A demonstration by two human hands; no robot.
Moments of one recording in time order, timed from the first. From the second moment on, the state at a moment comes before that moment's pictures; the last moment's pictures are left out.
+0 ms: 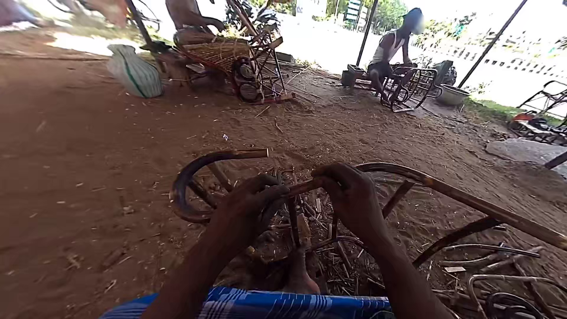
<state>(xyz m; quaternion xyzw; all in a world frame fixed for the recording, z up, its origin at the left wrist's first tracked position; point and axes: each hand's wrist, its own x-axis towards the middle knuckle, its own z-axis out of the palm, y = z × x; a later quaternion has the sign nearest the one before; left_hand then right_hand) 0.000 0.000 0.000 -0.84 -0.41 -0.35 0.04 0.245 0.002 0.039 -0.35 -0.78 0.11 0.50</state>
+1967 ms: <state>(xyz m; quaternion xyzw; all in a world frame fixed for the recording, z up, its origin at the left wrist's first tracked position) 0.043 -0.015 0.002 -0.70 -0.60 -0.39 -0.04 0.302 -0.195 -0.025 -0.44 -0.79 0.31 0.28</state>
